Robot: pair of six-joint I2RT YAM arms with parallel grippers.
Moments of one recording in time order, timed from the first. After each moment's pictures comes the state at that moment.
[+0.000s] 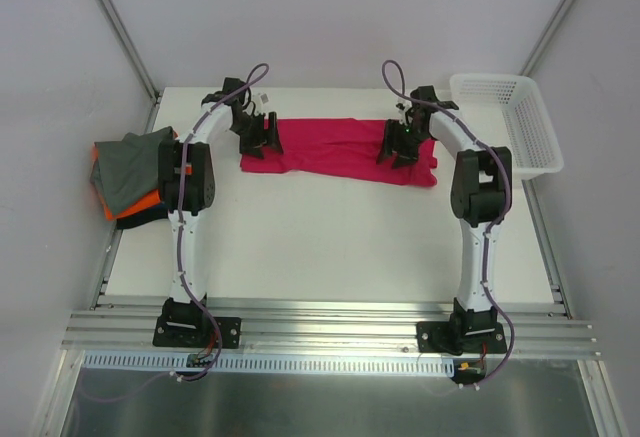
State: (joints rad) left arm -0.11 2.39 2.03 -0.82 0.50 -0.16; right arm 0.17 2.26 1.89 -0.83 -0.40 0.25
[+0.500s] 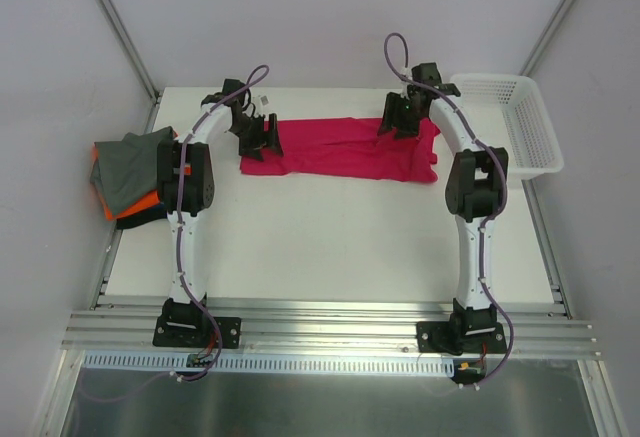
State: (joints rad) left arm -0.11 2.37 2.00 -0.83 0.50 -0.15; right arm 0.17 2.37 2.17 -0.84 -0.31 0.25
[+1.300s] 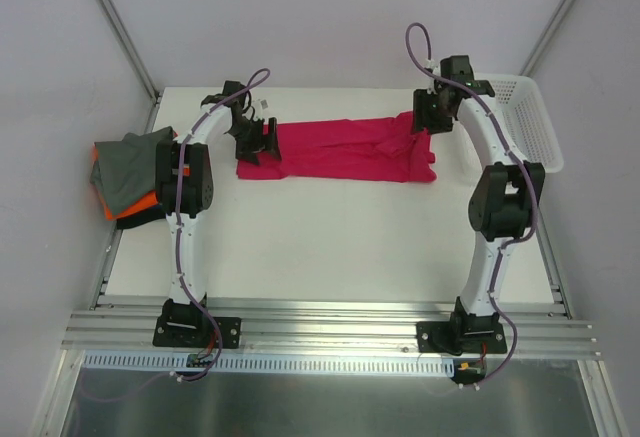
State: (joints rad) left arm -0.11 2.33 1.96 -0.87 0.45 -0.13; right arm 0.11 2.12 1.98 -0.87 -0.15 0.07
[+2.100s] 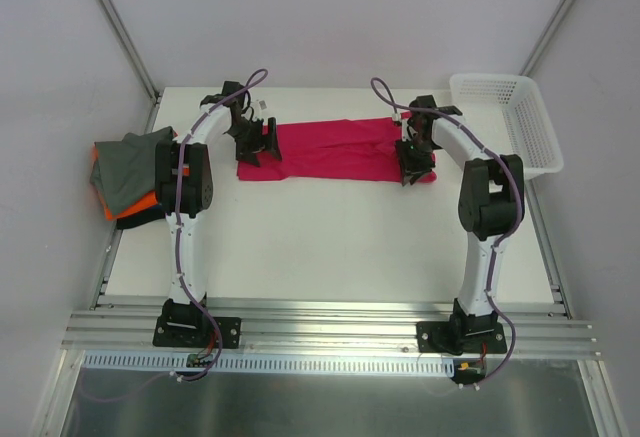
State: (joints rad) left arm -0.11 2.33 1.96 -0.88 0.47 -0.17; right arm 0.21 2.09 1.70 -0.97 -0.13 -0.06
